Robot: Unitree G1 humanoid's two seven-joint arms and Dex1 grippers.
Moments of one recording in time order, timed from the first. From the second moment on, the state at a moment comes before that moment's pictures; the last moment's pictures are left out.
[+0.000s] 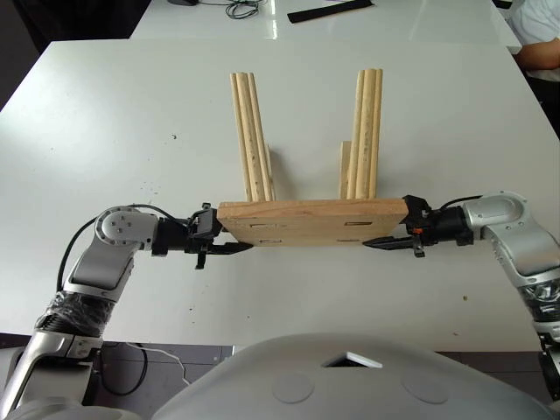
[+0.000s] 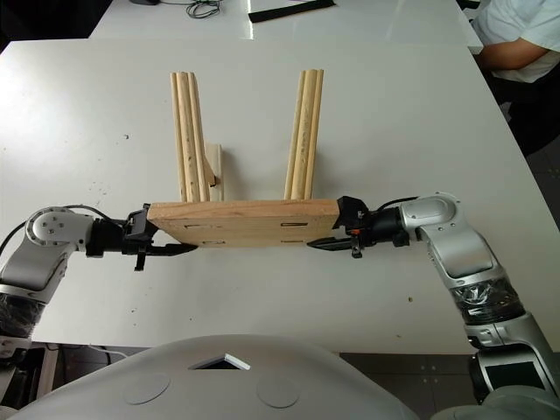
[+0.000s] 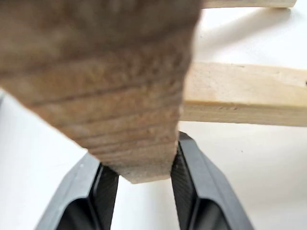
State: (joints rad) left arm 0.02 0.79 -0.12 -0.06 -0.31 0.03 -1.32; right arm -0.09 -0.81 0.19 -0.16 0.34 0.35 1.34
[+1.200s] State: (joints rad) left arm 0.22 0.60 0.02 -0.59 -1.73 0.35 -0.32; right arm -0.01 -0.40 -0.03 -0.51 1.84 0.19 0.03
